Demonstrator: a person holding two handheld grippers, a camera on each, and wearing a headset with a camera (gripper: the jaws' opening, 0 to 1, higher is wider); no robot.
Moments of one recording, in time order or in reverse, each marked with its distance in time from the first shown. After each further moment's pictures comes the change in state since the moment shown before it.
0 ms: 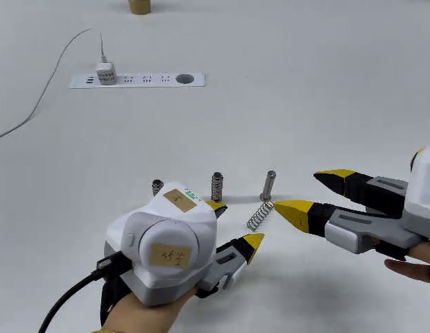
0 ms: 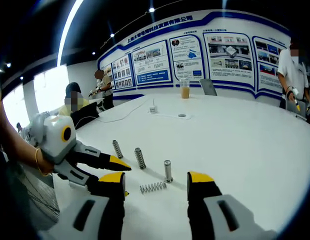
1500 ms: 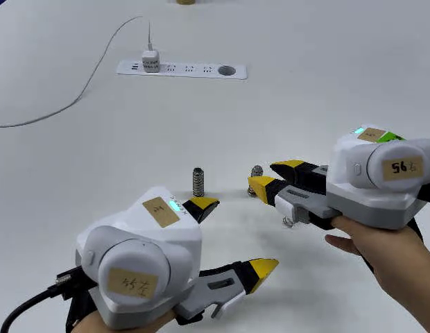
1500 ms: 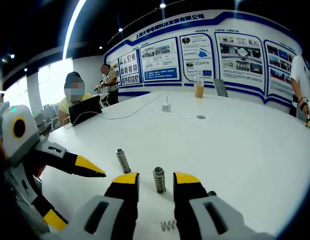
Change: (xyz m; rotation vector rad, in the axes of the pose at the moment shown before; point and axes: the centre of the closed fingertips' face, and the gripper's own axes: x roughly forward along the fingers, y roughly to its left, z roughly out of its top) left arm -0.064 0.009 -0.008 0.027 -0.024 0.003; right arm 0.089 0.043 0.006 -0.057 0.012 0.037
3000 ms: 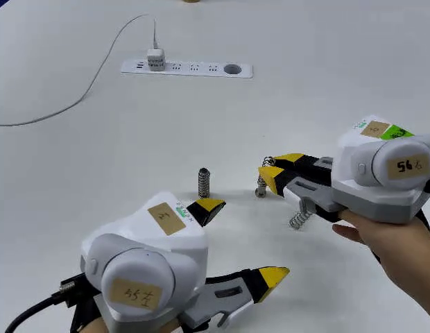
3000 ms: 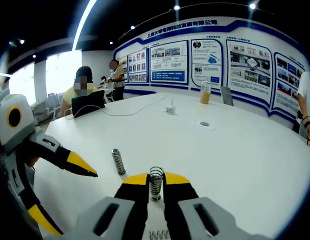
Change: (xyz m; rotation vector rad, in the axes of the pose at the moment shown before) left arm -0.001 -0.001 -0.001 -0.005 -0.012 -0.015; right arm 0.020 -0.005 0.003 -0.116 -0.001 0.023
